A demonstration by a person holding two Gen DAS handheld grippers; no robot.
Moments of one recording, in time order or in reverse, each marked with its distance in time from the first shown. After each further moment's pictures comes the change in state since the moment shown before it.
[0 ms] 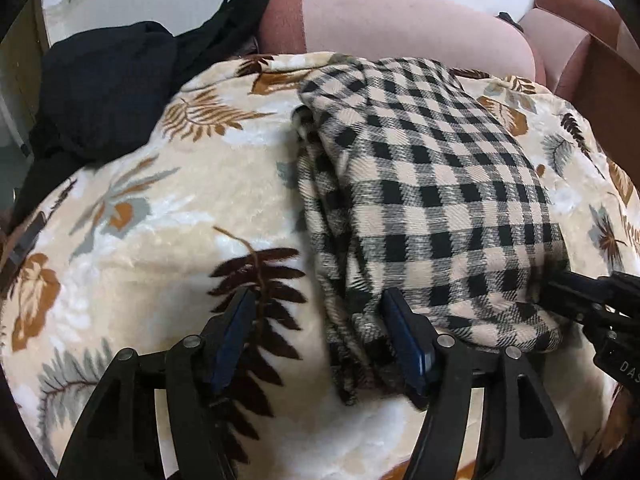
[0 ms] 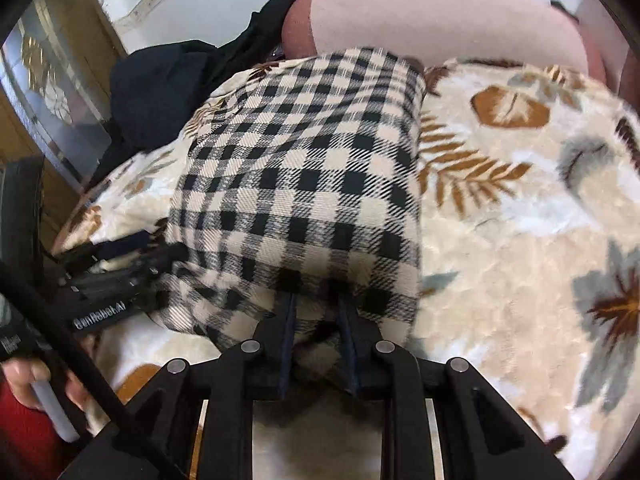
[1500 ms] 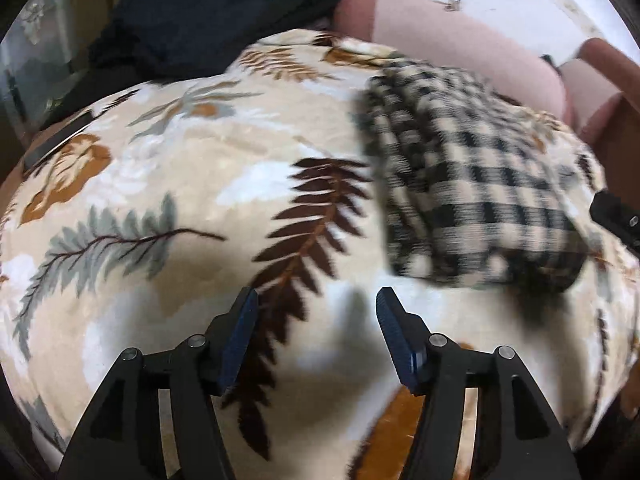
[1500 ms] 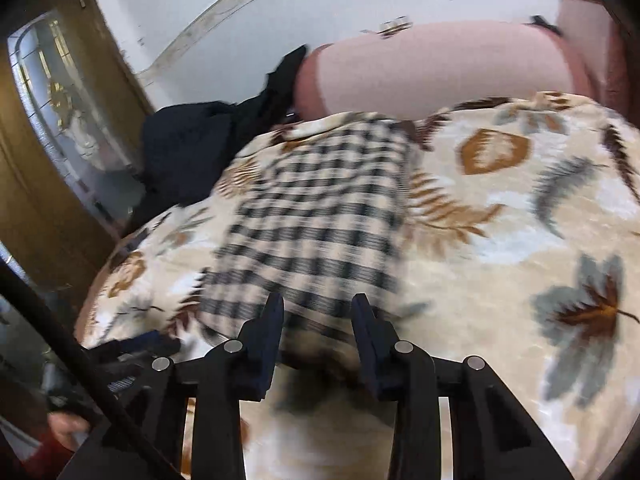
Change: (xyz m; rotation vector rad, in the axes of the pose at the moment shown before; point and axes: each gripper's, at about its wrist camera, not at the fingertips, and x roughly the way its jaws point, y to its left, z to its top) left arm -0.035 0.046 -0.076 -0.246 0.029 0.028; right arm -0.054 0.010 0.014 0.070 -0.139 0.181
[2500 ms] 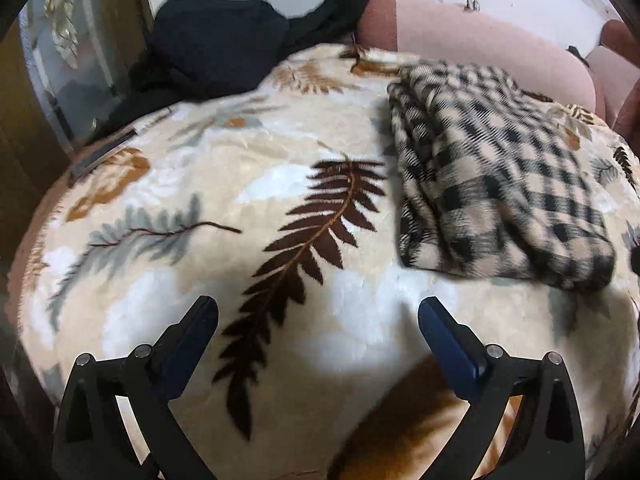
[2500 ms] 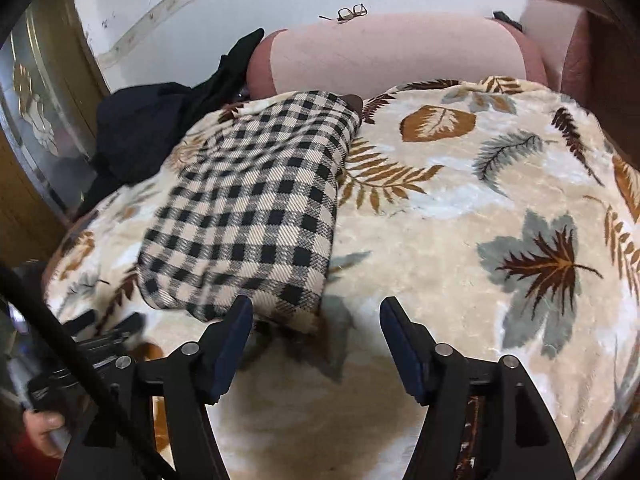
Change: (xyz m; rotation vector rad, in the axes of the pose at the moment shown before) left arm -0.014 -0.035 -0.019 0.024 -0.102 0.194; right arm -0.020 -0.030 -0.045 0.007 0.019 -0.278
